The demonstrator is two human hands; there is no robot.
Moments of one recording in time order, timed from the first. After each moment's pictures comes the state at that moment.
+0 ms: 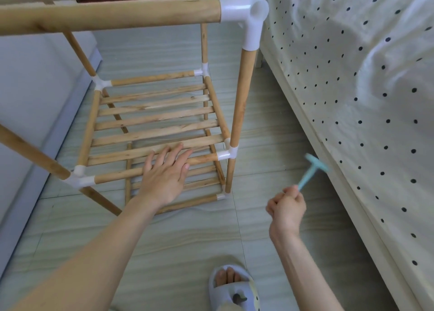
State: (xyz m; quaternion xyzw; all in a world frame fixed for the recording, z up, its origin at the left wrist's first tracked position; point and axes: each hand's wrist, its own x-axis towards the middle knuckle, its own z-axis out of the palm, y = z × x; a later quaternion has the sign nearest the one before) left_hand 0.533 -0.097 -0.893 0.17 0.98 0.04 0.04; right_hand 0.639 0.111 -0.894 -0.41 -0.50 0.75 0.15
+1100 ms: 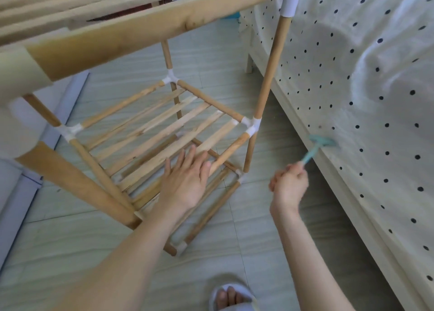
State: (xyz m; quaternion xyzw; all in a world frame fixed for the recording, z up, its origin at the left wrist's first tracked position) left_hand 0.519 -0.037 -0.882 0.19 0.97 0.12 0.09; right_hand 0.579 0.145 -0.881 -0.45 -0.50 0.68 0.28
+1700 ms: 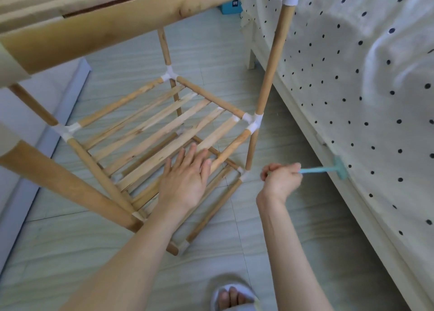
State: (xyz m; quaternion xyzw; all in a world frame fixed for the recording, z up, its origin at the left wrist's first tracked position) left_hand 0.520 -0.034 -0.882 0.18 0.97 0.11 0.07; right_hand 0.550 0.123 -0.889 -0.45 -0.42 0.72 0.30
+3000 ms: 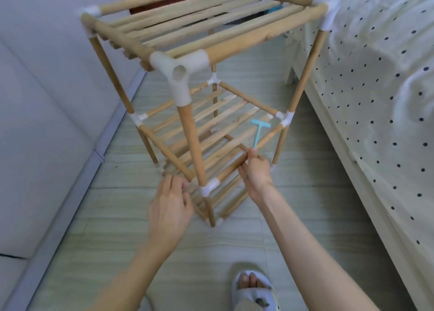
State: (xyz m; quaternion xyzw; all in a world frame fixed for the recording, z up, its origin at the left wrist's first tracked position) left_hand 0.620 -0.137 -0.846 0.02 0.96 0.23 -0.14; right_hand 0.549 0.032 -0.851 -0.28 -0.57 0.77 0.03
